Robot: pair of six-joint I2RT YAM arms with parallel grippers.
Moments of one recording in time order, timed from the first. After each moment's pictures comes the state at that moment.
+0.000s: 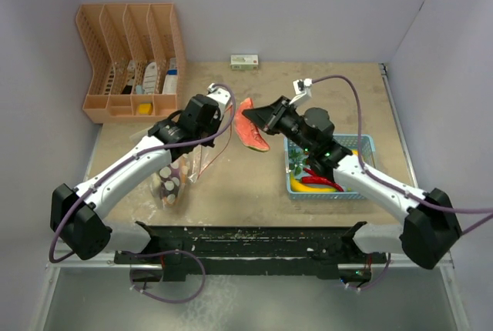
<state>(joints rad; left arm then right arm) -0.65 1.35 1.19 -0.60 -0.29 -0.08 0.66 1.24 0.85 0.37 -0.09 0.91</state>
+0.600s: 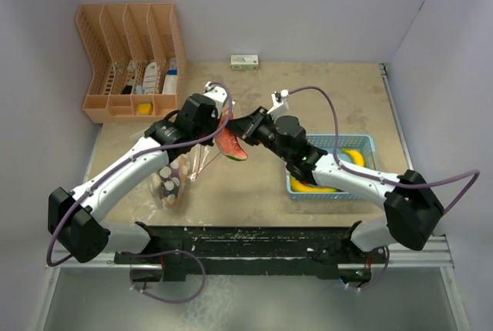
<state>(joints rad) -0.64 1.33 1.19 -0.60 -0.28 -0.10 0.82 1.41 0.88 0.47 0.05 1.09</state>
